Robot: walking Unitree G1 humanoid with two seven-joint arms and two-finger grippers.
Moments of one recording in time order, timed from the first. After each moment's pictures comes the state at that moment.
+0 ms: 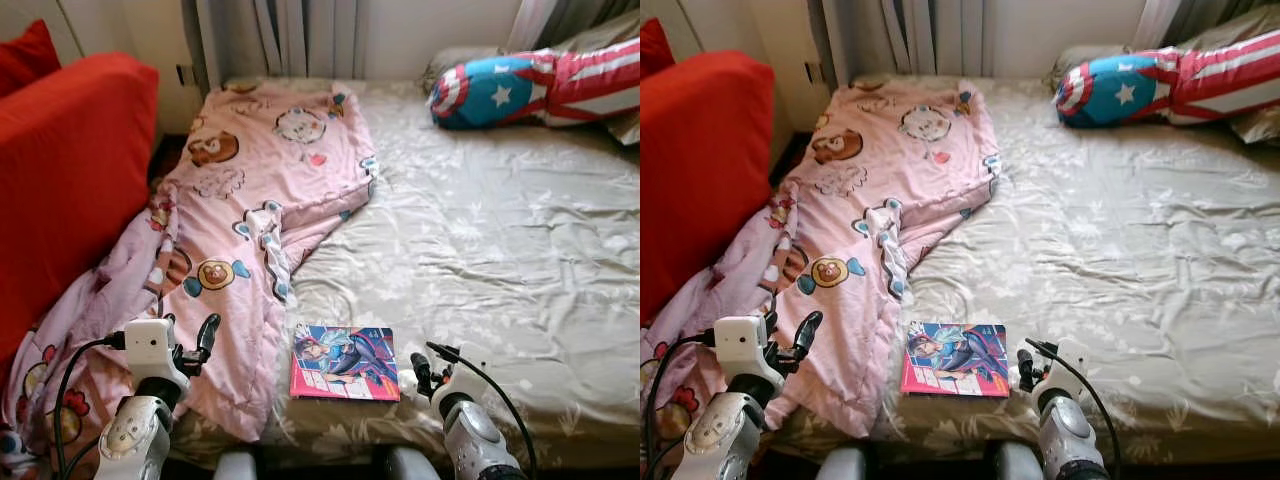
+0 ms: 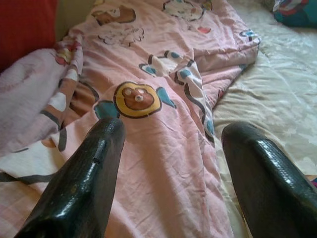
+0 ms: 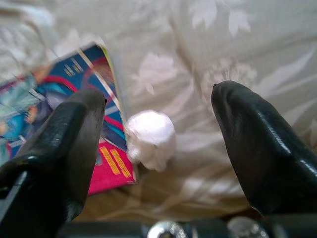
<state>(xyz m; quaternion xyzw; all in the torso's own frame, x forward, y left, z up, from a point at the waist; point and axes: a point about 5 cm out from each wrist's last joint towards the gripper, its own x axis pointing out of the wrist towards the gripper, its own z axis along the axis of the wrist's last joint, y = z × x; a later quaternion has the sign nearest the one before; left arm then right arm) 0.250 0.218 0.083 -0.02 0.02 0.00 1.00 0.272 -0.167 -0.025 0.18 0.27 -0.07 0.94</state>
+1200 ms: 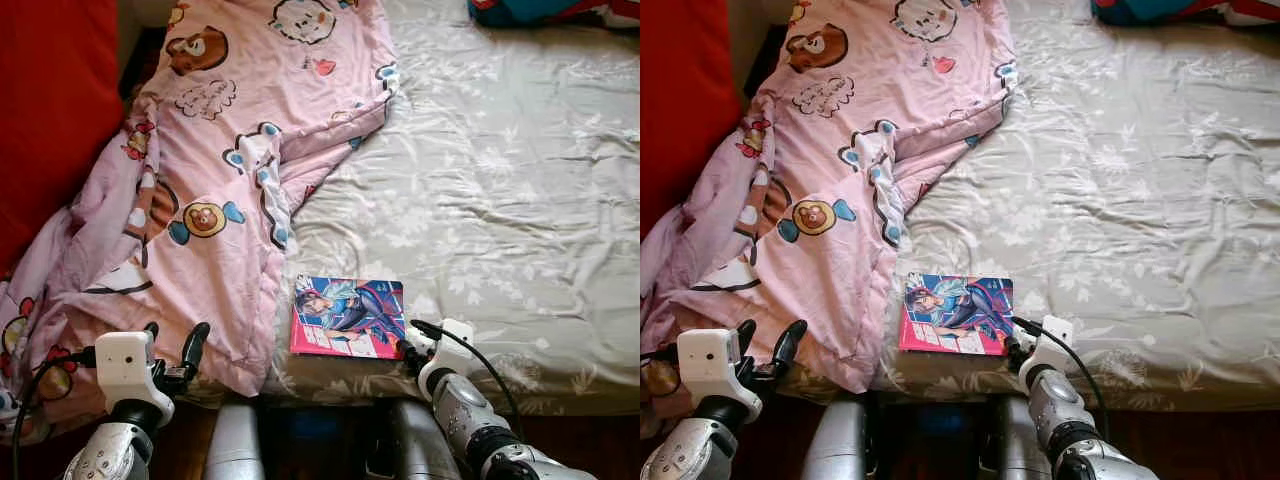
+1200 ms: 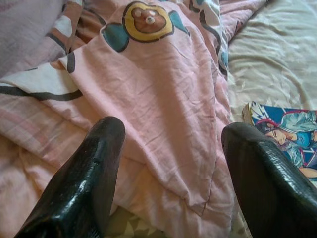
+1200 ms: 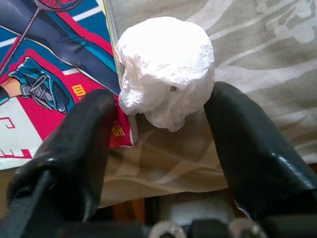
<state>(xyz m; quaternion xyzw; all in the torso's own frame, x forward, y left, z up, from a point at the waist) 0.201 0.215 0.111 -0.01 0.03 0.00 1.00 0.300 -0.151 -0.006 0.17 0.30 -0.03 0.94</state>
